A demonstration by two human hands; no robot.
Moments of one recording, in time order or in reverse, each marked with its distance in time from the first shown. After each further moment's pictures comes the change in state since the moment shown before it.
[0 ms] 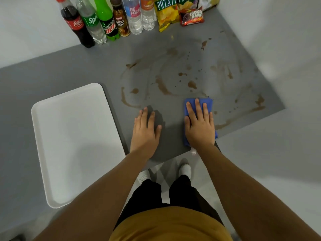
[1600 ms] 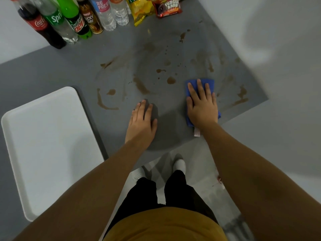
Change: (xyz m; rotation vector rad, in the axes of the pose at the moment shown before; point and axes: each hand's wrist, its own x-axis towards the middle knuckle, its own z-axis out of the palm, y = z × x) left_hand 0.038 0.042 0.027 0.050 -0.005 0.150; right_hand 0.063 0.075 -0.031 0.025 0.039 0.052
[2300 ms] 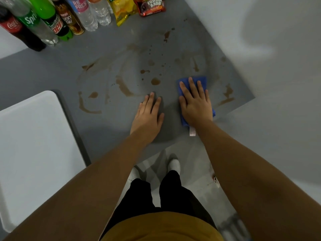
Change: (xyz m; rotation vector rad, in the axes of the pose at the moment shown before) left_hand 0.044 0.062 0.022 -0.040 -0.069 0.102; right_hand 0.012 0.034 -0.012 0.000 -0.023 -0.048
